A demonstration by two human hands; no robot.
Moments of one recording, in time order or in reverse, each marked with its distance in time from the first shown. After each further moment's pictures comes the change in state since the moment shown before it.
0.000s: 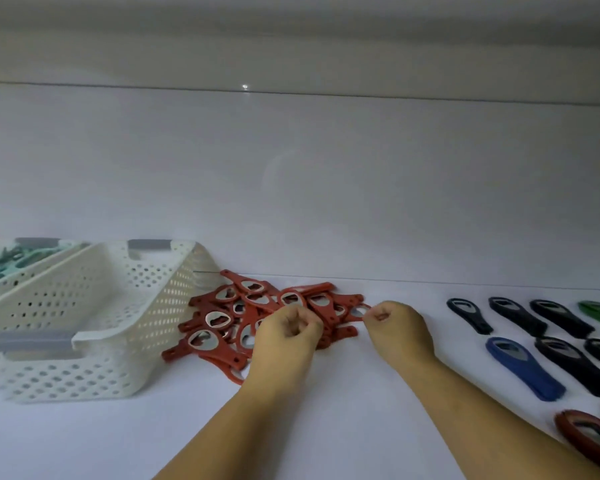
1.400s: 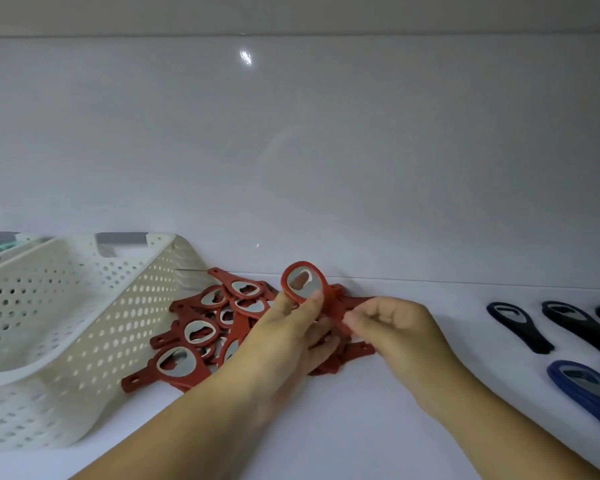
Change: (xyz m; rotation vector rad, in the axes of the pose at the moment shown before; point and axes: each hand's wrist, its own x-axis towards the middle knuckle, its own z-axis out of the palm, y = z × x) left_hand 0.039 0.011 0.006 -0.576 -0.238 -0.362; right_hand -0.005 -0.031 -0.002 0.660 -0.309 -0.100
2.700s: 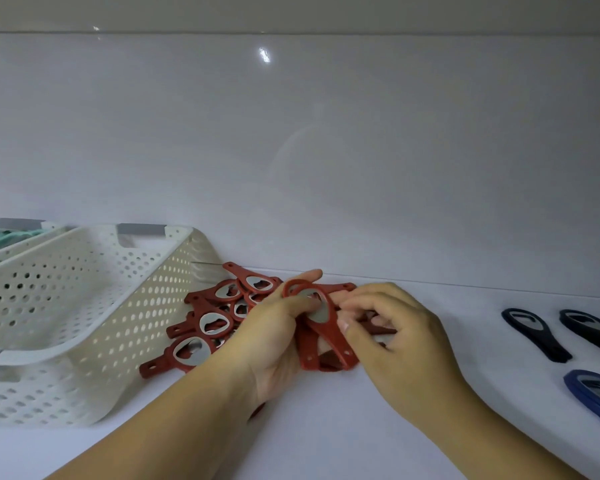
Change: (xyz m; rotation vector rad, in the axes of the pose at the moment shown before) left_hand 0.001 0.016 -0.011 -0.198 0.019 -0.074; right_hand -0.006 0.005 0.015 -0.379 0.137 -0.547
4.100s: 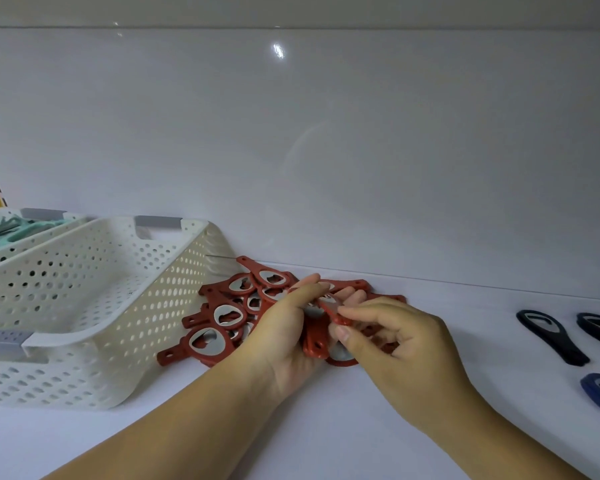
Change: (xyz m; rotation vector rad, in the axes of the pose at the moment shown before) left_hand 0.006 -0.008 -0.007 -0.246 0.056 -0.074; right_hand -0.009 -0.007 0.009 0.219 -0.042 0.019
